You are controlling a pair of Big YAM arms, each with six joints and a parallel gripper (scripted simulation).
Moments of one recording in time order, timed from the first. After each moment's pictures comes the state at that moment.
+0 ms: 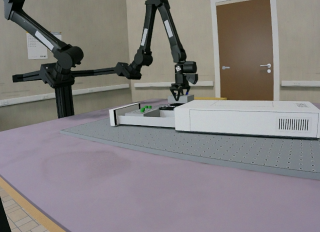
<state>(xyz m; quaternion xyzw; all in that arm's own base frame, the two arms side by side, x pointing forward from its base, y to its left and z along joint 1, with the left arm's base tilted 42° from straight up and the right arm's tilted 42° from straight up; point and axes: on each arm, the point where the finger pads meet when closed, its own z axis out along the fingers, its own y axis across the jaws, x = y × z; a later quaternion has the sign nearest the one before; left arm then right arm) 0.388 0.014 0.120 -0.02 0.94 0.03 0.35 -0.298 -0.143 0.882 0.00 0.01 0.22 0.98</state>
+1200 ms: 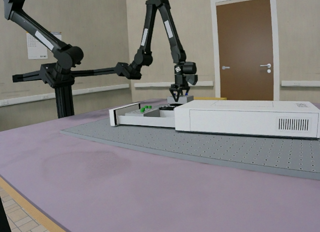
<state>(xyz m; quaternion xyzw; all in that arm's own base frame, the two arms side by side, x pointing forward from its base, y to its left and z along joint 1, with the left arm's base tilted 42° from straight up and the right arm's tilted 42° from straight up) 0.388 0.015 0.115 -0.02 0.94 0.03 0.35 -0.298 -0.143 0.882 0.00 0.01 0.22 0.98</state>
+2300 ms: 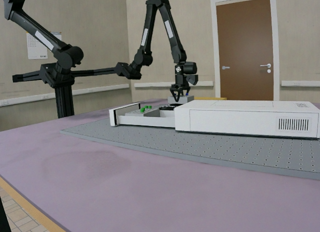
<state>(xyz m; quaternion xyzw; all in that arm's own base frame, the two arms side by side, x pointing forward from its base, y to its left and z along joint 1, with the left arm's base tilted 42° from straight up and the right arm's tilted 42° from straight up) 0.391 0.015 0.117 -0.02 0.94 0.03 0.35 -0.298 -0.143 0.882 0.00 0.01 0.22 0.98</state>
